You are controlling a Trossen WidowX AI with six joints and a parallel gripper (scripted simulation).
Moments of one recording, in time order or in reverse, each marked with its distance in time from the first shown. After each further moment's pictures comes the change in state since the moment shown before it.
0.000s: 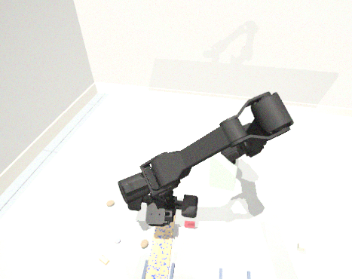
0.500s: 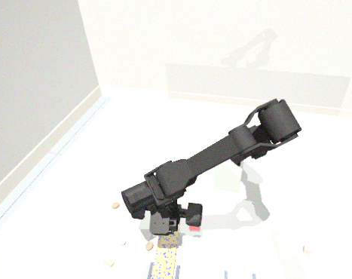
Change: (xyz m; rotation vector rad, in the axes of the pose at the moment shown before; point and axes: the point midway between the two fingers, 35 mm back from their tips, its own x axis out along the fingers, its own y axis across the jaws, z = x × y) arm 0.000 0.001 0.020 -0.003 -0.001 0.001
